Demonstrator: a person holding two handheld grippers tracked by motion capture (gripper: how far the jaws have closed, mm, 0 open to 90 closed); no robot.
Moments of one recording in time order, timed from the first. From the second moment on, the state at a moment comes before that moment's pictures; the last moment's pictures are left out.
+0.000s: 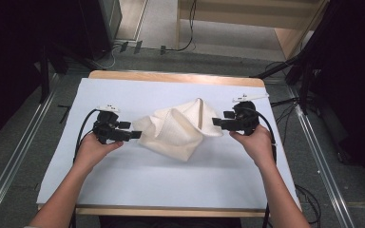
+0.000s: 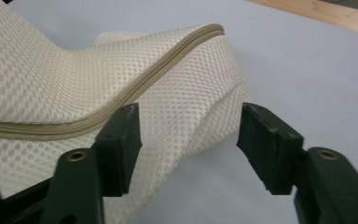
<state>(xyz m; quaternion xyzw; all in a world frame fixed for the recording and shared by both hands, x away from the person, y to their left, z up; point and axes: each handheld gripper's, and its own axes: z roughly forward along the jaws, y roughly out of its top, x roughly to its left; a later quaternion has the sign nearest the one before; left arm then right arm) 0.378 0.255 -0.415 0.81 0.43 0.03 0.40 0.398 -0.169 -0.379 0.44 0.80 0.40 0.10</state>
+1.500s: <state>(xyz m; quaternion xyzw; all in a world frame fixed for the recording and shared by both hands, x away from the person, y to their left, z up) 0.384 0.287 -0.406 0.78 0.47 0.00 0.42 0.349 -0.180 -0.412 0.40 0.84 0.37 0.07</state>
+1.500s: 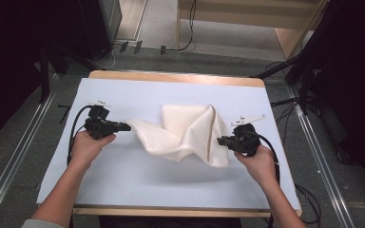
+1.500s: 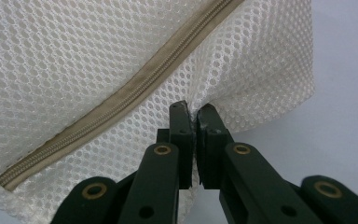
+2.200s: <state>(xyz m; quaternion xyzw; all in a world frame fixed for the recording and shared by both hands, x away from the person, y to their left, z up) 0.396 0.342 -0.408 0.73 0.54 0.04 0.42 0.330 -0.163 -0.430 0.39 0.84 0.37 0.03</state>
